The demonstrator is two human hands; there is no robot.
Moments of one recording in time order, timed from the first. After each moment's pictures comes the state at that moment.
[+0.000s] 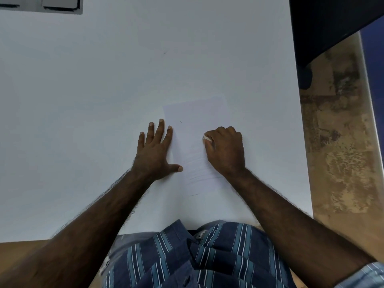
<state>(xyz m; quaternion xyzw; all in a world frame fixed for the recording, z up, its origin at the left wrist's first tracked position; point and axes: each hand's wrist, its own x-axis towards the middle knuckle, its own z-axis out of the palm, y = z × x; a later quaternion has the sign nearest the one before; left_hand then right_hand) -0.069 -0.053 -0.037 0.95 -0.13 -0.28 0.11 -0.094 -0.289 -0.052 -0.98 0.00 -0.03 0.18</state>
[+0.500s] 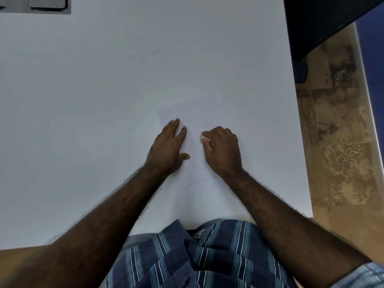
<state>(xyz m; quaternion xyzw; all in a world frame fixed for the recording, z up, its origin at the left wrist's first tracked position) -0.058 -0.097 -0.029 0.94 -0.19 -0.24 0.16 -0.105 -0.290 -0.059 -0.98 0.02 -0.04 0.22</state>
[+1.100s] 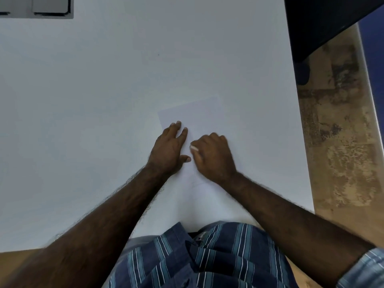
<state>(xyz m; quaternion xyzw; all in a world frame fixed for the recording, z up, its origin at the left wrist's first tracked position) -0.054 -0.096 -0.032 0.94 -0.19 -0.24 0.15 -0.107 -0.271 -0.052 -0.98 -0.08 -0.01 0.20</state>
